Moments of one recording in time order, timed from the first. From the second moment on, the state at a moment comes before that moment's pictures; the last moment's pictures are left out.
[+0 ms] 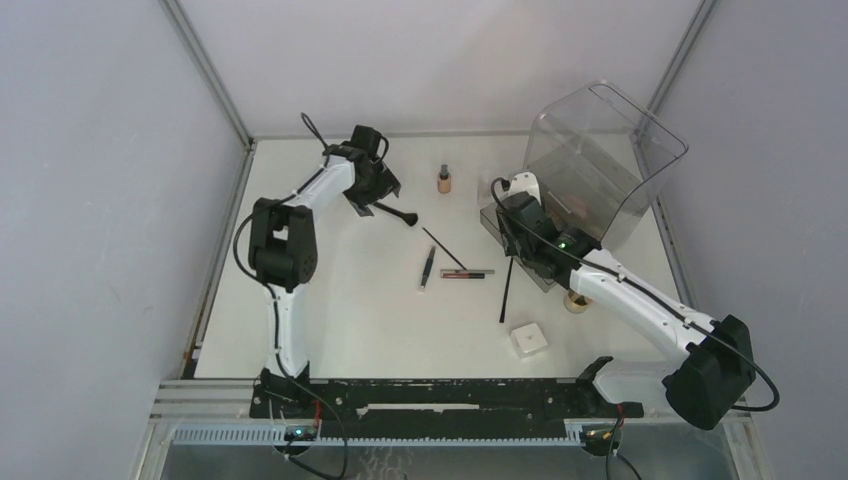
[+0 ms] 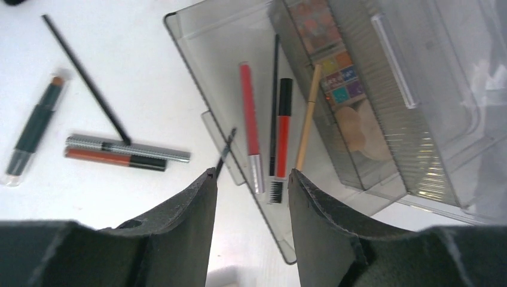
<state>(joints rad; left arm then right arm) -0.30 2.12 1.75 -0.75 -0.07 -0.89 0.65 1.25 1.03 -0.60 0.54 0.21</state>
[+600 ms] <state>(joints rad) -0.30 2.43 2.14 -1.08 -0.14 -1.02 0.69 1.24 1.03 -0.60 0.48 0.23</state>
